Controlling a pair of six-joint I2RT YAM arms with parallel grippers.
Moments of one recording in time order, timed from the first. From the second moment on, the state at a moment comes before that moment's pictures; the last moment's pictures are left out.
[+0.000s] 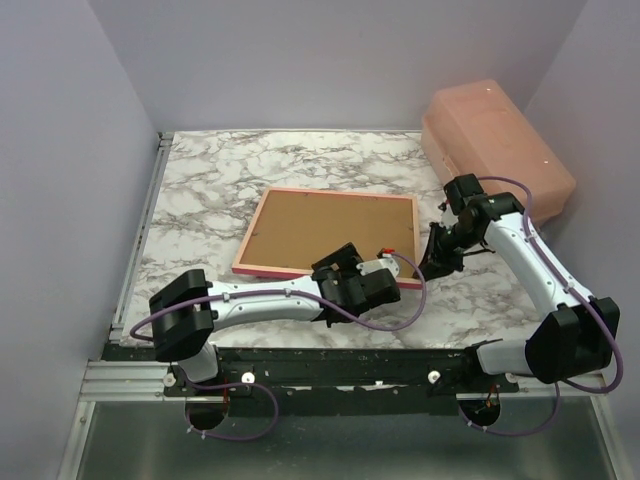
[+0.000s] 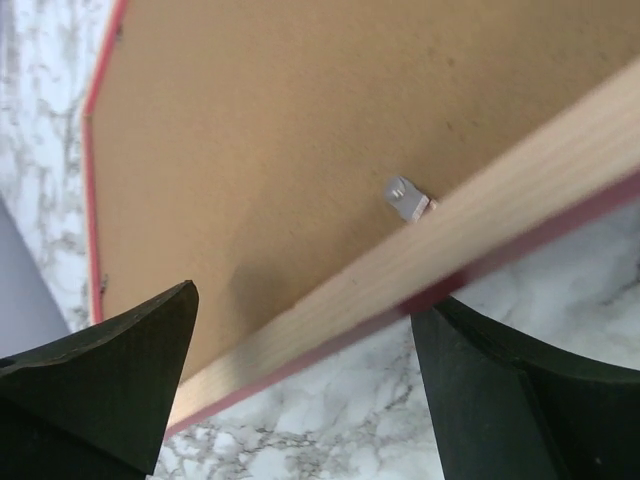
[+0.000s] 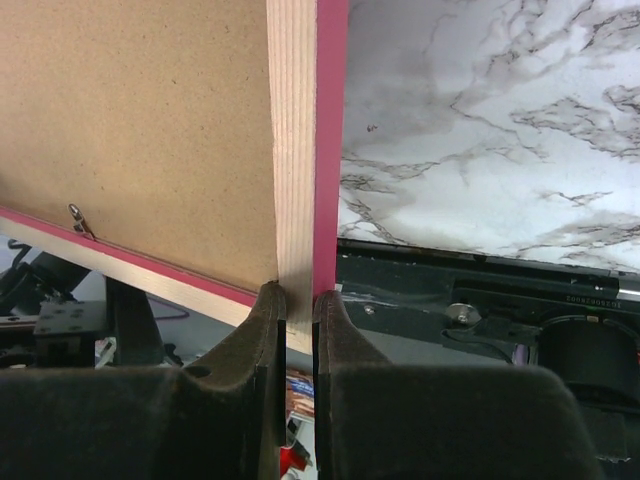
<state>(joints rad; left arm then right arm) -1.28 1.62 1.17 -0.64 -0.71 -0.10 0.24 1.35 1.16 -1.21 -0.33 0.50</state>
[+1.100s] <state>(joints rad) -1.33 1.46 1.30 -0.87 -1.01 0.08 0.23 1.15 1.46 -0.99 -0.39 0.45</state>
